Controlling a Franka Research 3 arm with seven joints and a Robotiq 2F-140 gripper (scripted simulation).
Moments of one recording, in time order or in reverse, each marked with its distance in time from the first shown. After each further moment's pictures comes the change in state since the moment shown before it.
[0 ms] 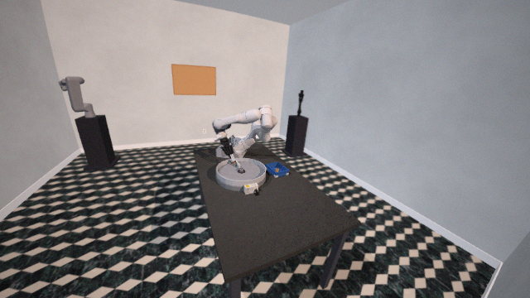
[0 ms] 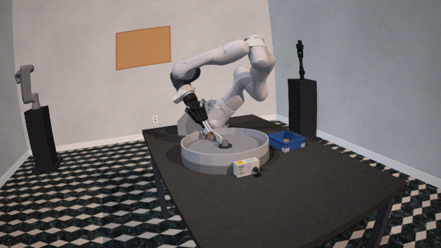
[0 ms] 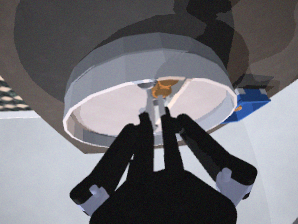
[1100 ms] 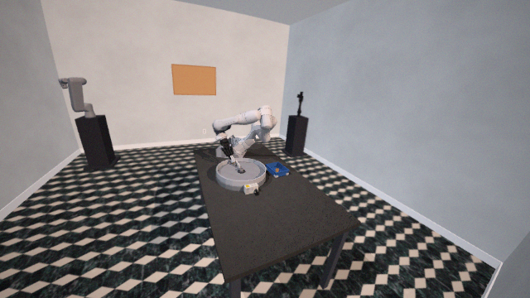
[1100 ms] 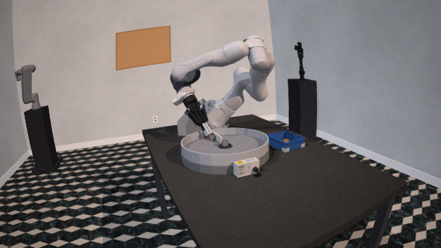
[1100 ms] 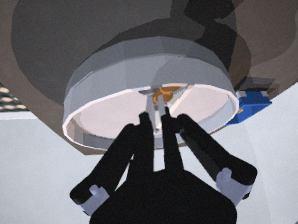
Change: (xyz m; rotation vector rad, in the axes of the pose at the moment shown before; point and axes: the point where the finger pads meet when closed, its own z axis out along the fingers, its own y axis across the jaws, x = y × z) arm 0.007 0.000 0.008 0.000 -0.001 0.002
